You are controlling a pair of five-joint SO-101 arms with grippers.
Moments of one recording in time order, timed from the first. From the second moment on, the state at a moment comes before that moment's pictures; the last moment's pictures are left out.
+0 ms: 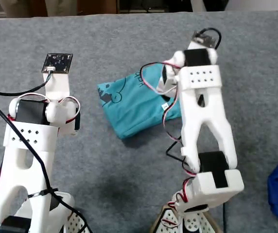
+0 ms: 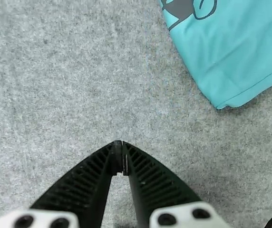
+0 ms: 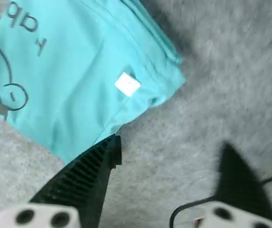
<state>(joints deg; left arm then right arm) 2.9 -33.8 20.8 90.9 -5.3 -11.4 6.3 -5.9 94.2 -47.1</state>
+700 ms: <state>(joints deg) 2.9 -33.8 20.8 90.9 -9.5 -14.9 6.4 17.2 55.3 -75.9</state>
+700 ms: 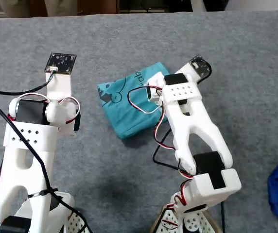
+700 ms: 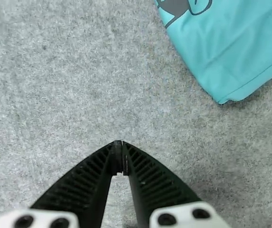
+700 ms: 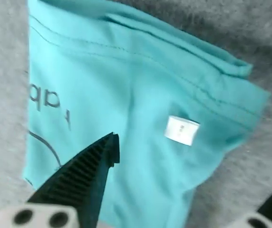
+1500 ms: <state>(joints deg) 2.9 -33.8 20.8 92.9 -9.7 -12.5 14.1 24.4 32.1 -80.0</state>
